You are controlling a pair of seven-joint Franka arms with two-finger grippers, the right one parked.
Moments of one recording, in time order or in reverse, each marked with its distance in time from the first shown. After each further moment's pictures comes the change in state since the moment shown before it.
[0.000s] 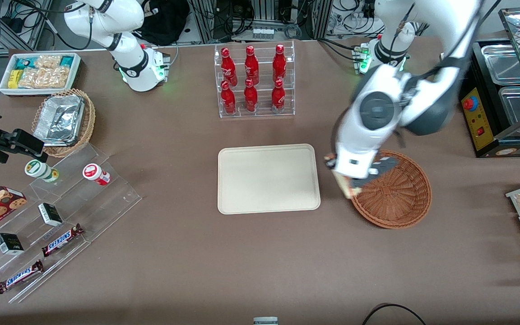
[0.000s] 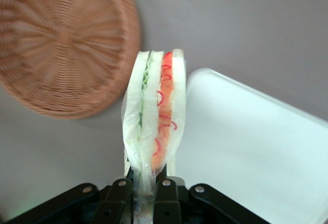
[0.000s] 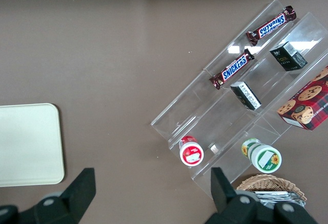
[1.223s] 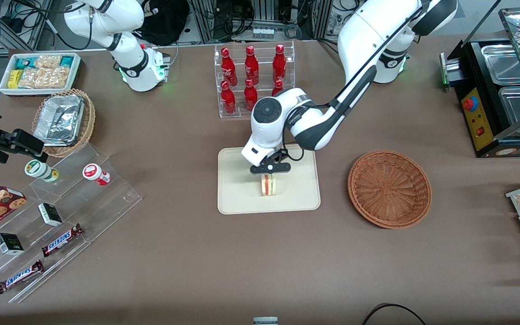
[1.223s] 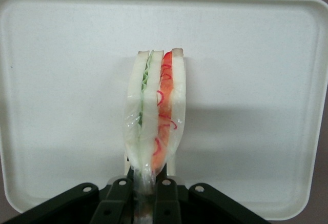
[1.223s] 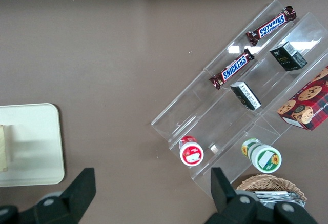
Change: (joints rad) arm -0.275 0.307 -0.002 0.034 0.175 0.353 0.001
